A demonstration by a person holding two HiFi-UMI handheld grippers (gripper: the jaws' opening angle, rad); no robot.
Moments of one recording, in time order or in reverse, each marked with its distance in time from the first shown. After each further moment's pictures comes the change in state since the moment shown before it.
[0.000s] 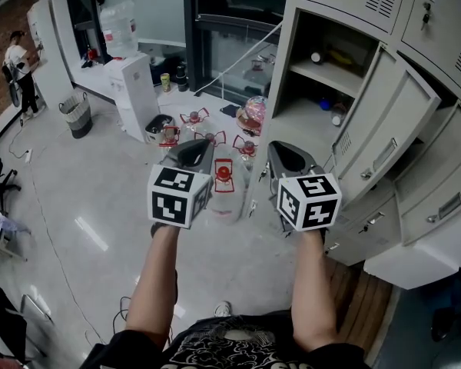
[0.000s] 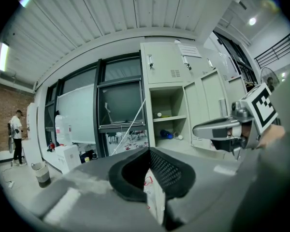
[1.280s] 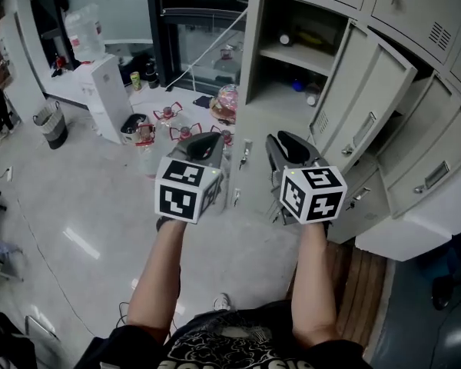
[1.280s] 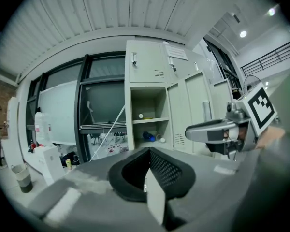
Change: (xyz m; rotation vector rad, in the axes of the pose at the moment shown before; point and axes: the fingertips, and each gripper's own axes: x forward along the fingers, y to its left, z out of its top) left arm 0.030 -0.068 0.005 0.019 -0.004 -0.191; right arm -0.043 -0.040 -0.006 0.044 0.006 -0.146
